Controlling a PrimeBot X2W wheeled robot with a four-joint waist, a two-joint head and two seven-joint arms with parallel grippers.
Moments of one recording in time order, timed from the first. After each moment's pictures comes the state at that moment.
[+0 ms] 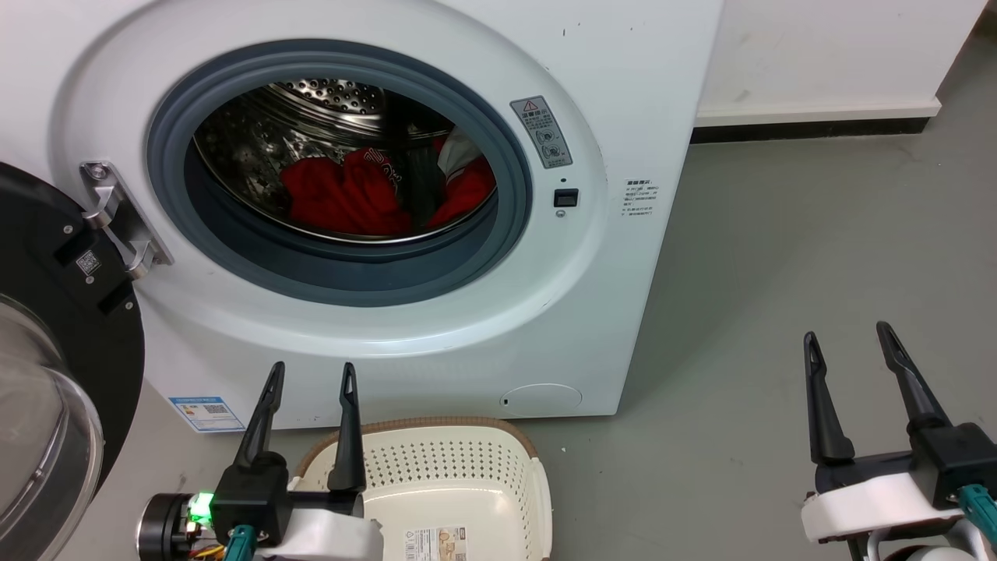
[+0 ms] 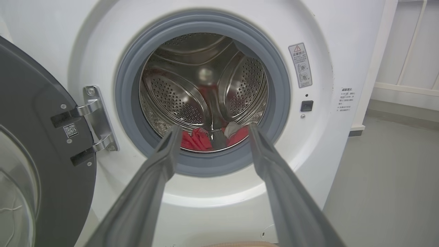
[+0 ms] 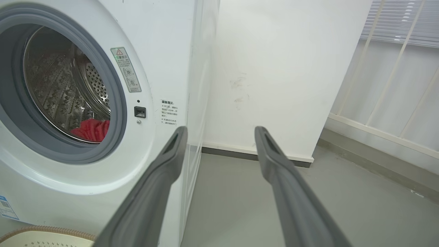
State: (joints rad) left arm 0.04 0.20 -0.25 -0.07 -0.16 0.22 -0.23; right arm 0.01 -0.05 -0.07 -0.03 -0.10 0.13 -0.23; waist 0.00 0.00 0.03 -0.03
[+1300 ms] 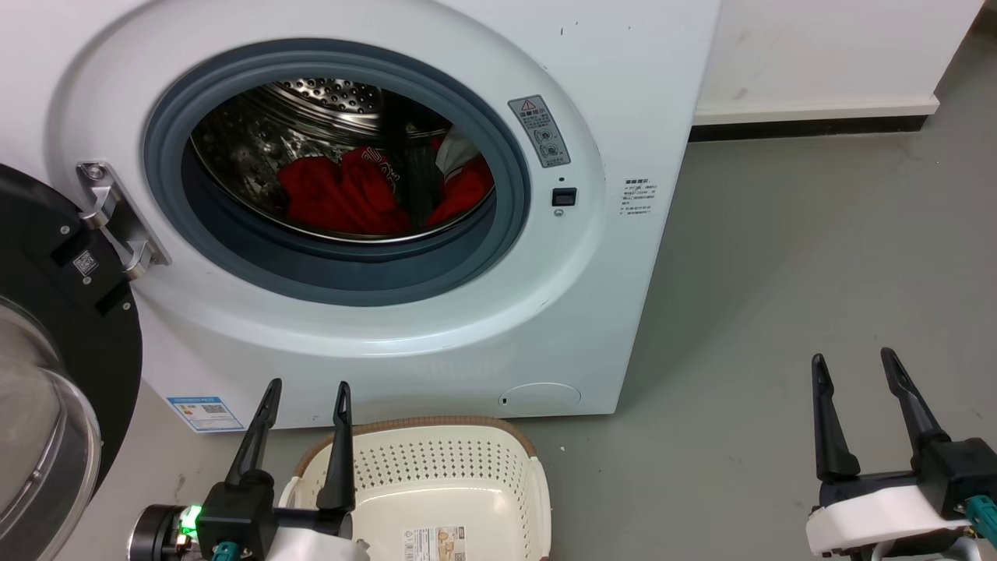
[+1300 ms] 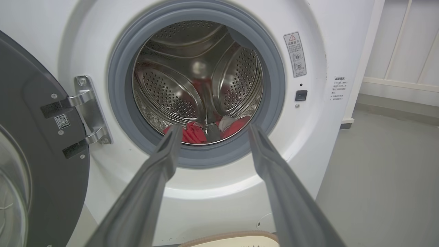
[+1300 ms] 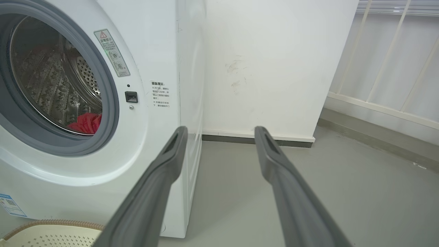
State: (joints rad) left arm 0.09 0.06 -0.05 -0.03 -0.03 -0.02 -0.26; right arm 0.02 -0.05 -0.10 0.05 -0.04 0.13 -0.26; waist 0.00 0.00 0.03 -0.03
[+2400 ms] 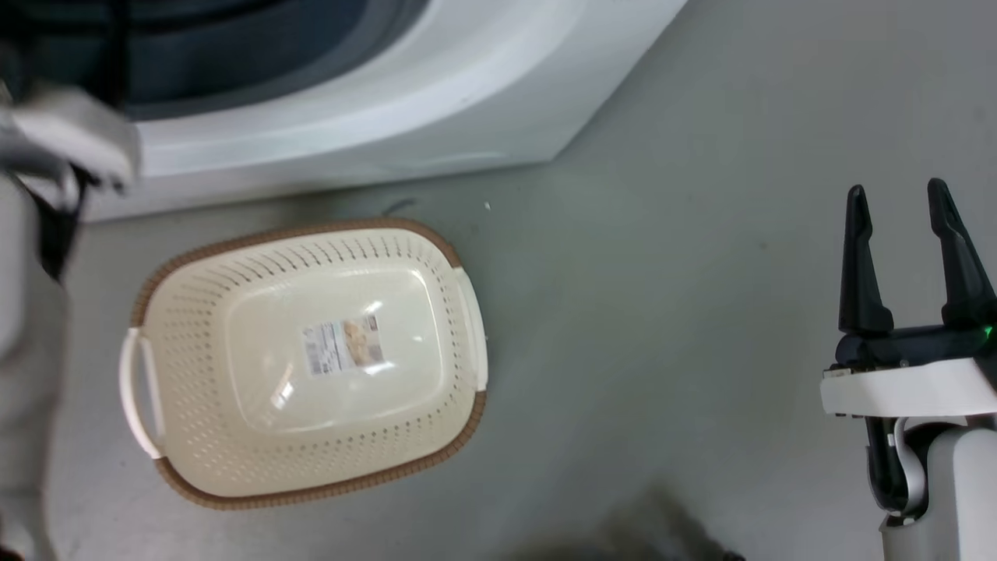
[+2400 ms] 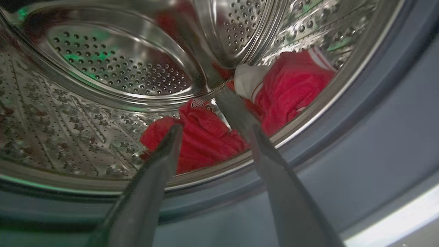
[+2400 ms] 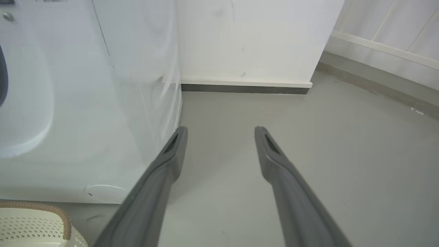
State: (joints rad) left arm -0.83 0.46 -0.09 0.45 -0.04 -0.13 -0.15; right arm -0.24 -0.05 -0.09 -0.02 0.04 0.13 -0.26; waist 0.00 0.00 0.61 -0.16
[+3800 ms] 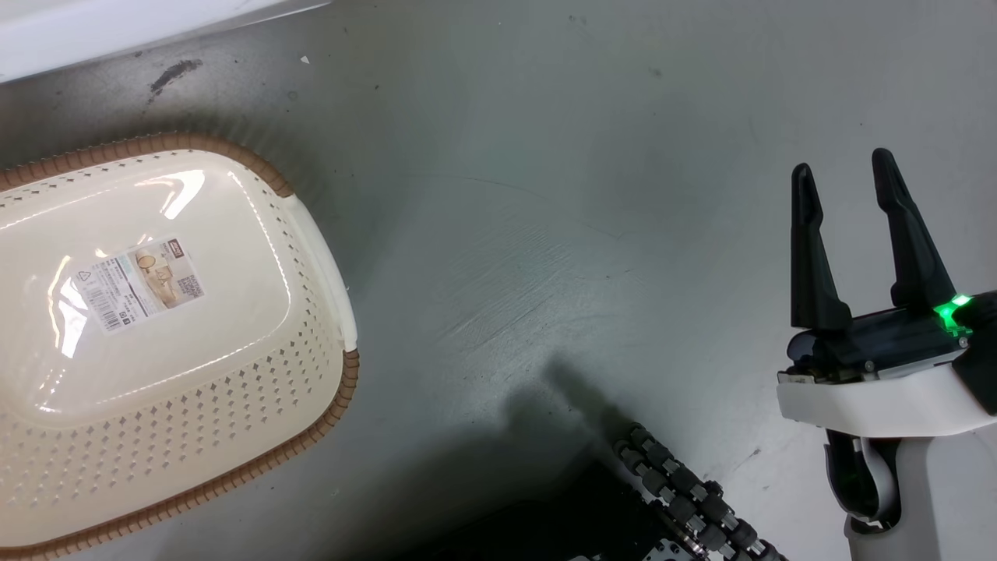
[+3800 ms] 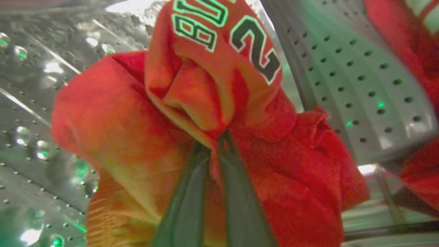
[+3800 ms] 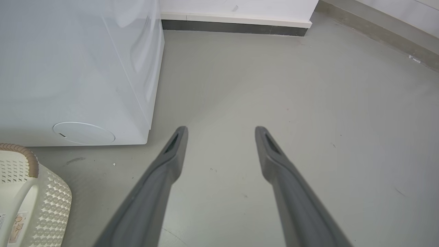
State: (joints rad) left arm -1.85 0.83 -0.69 0.88 -0.37 -0.13 0.68; right arm -0.24 -0.05 0.05 -0.14 0.16 0.13 -0.26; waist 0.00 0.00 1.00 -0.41
